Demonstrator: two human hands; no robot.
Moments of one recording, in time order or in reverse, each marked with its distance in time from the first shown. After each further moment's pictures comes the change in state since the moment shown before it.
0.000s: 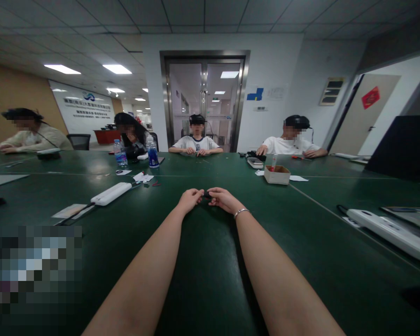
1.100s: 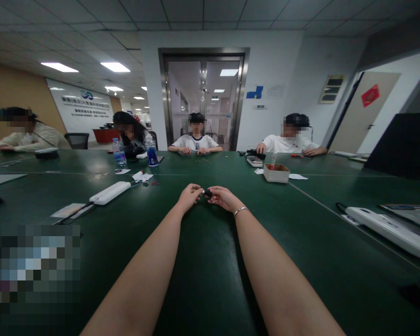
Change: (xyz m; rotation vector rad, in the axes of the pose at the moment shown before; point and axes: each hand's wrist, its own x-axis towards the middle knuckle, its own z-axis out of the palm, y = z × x) left_hand 0.000 0.003 0.002 -0.099 0.049 -0.034; right_hand 0.000 -0.001 -0.001 0.085 -0.011 0.018
